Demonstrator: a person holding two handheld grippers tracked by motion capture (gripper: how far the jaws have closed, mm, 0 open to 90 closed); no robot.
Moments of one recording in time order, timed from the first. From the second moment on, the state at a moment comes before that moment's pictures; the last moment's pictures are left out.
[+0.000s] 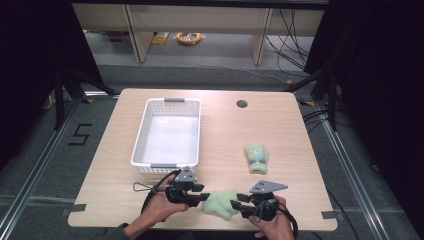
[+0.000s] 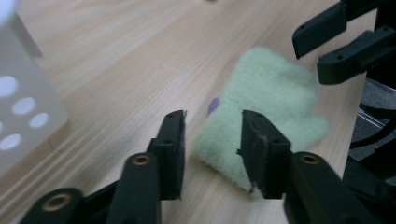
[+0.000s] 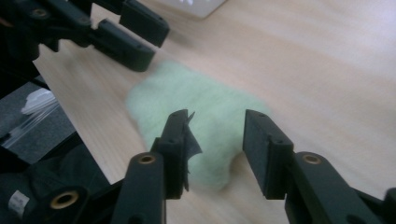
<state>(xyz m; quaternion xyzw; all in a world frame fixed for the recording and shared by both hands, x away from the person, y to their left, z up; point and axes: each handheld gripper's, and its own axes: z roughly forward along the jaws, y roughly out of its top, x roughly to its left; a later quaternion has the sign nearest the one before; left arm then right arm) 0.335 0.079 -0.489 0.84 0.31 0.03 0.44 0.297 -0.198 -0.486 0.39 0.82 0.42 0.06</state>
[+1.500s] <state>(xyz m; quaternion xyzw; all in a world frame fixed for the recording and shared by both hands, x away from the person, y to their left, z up) 0.302 0.114 -0.496 0.83 0.33 0.03 0.44 0.442 -0.245 -0.498 0.40 0.85 0.30 0.17</state>
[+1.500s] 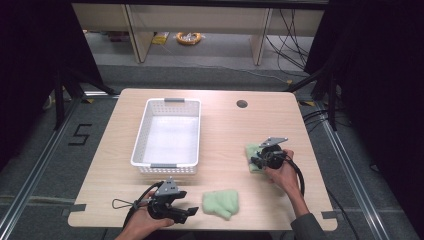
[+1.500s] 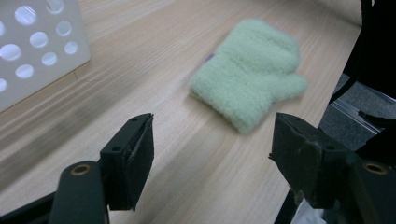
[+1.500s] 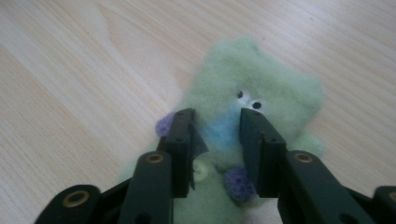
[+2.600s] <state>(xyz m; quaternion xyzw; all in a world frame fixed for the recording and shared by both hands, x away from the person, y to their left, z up) 0.304 0.099 -0.486 0.82 0.33 0.06 0.47 0.358 -0.198 -0.448 0.37 0.82 0.41 0.18</state>
